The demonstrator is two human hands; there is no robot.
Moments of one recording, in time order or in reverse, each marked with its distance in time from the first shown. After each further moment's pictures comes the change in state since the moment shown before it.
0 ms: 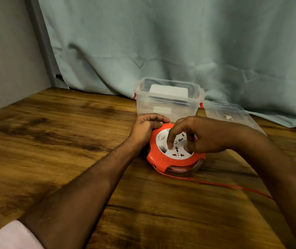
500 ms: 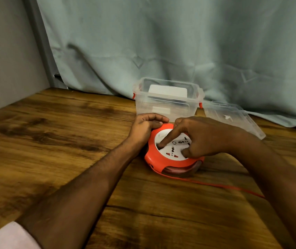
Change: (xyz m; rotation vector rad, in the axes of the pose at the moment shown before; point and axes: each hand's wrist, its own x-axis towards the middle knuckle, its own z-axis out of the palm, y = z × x) left_hand 0.000 -0.001 0.000 -0.056 -0.011 -0.021; right_hand 0.000 -0.011 0.004 -0.112 0.046 0.015
